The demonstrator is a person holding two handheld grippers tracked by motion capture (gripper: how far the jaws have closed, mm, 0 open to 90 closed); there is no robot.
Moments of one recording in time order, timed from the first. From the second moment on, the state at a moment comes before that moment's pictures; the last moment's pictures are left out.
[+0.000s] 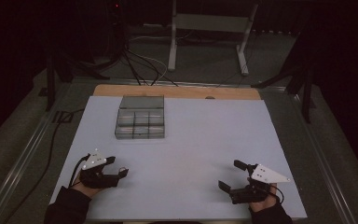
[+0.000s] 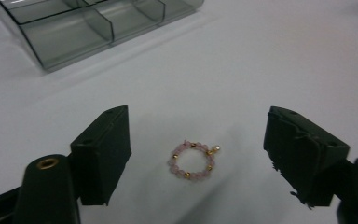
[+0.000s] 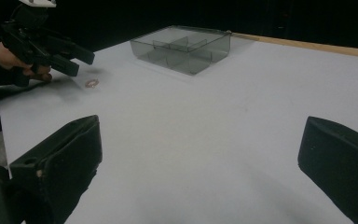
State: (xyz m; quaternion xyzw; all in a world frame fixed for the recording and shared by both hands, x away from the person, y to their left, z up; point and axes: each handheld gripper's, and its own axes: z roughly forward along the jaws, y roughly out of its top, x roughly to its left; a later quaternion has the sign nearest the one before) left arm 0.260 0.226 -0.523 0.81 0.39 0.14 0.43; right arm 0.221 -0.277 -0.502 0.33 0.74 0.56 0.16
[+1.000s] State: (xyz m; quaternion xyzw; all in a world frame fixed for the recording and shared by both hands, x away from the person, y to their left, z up) left arm 0.267 0.212 -0.530 0.84 0.40 0.17 0.33; right arm 0.221 -0.277 -0.502 0.33 0.74 0.56 0.16
